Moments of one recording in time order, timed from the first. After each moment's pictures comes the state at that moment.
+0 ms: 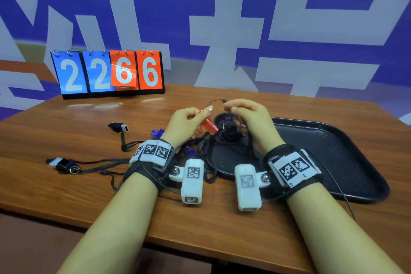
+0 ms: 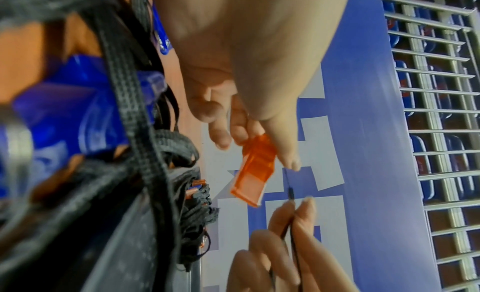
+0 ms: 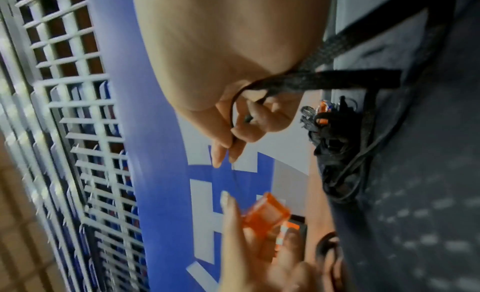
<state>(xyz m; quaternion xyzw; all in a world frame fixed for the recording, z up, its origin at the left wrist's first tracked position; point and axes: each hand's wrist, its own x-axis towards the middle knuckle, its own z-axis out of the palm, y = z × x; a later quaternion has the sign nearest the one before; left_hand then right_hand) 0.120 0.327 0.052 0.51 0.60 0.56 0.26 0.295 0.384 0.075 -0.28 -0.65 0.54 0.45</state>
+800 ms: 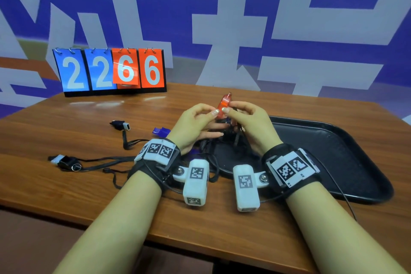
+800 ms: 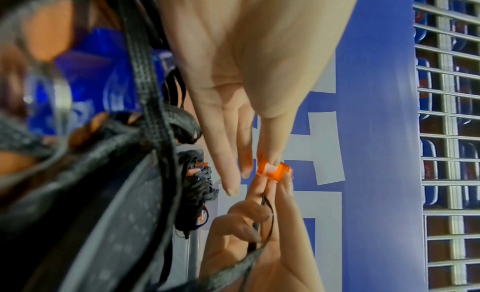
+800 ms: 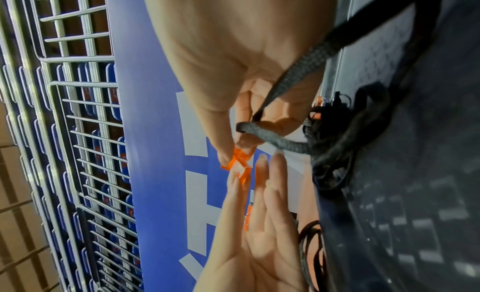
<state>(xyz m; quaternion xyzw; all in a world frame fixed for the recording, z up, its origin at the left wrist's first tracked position) 0.140 0.316 0.060 0.45 0.46 0.62 0.44 0.286 0.384 0.065 -0.31 -0.59 0.58 0.47</state>
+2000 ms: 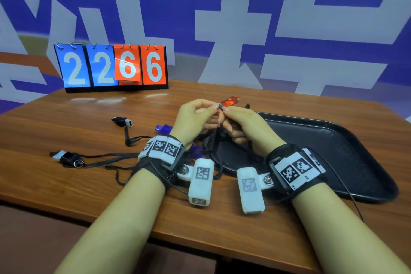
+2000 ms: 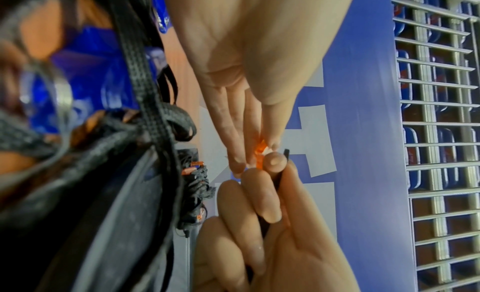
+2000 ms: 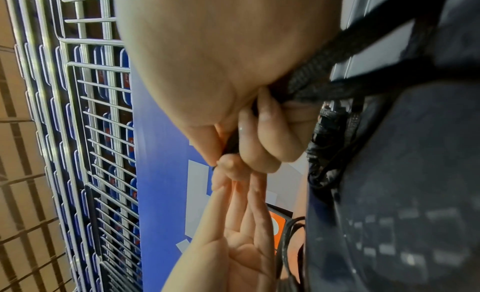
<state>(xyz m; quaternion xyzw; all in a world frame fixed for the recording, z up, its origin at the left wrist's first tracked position) 0.140 0.317 0.062 0.43 0.51 0.65 0.35 0.283 0.371 0.072 -0.25 -0.68 0.62 0.30</state>
